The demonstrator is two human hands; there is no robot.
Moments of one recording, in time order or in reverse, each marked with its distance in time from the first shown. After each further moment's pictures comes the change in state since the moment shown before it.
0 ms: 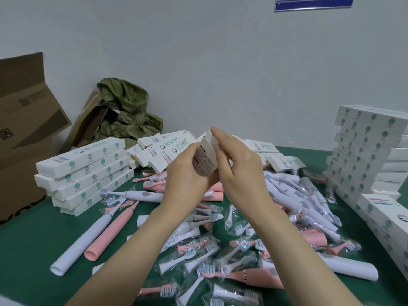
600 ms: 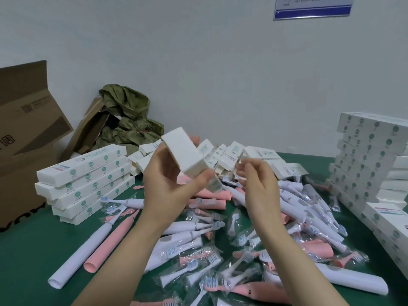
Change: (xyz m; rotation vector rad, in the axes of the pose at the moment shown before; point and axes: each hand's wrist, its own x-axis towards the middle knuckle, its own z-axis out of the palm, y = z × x) left_hand -0.002 -0.006 -0.026 -0.548 0.062 0.163; right_hand -0.017 0.026 -0.004 0.372 0.166 0.521
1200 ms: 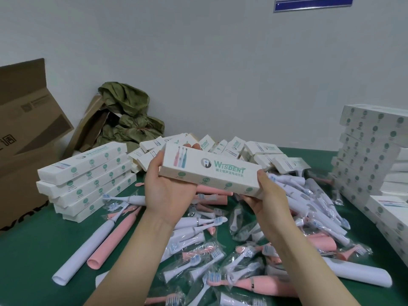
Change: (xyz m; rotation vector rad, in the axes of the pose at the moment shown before) left_hand 0.004 -0.022 -0.004 -1.029 0.223 -0.665; right_hand 0.011 0.036 -0.016 0.466 0.023 0.466
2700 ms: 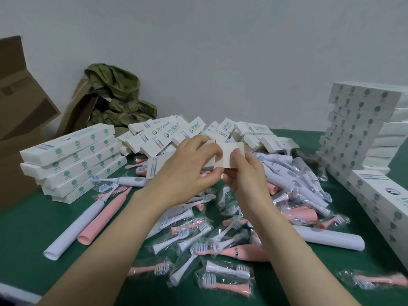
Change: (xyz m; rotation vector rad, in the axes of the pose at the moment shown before) left_hand -0.012 -0.018 0.014 2.104 -0.478 0.377; right_hand -0.031 -0.003 0.014 -0.105 -0.133 -0.126
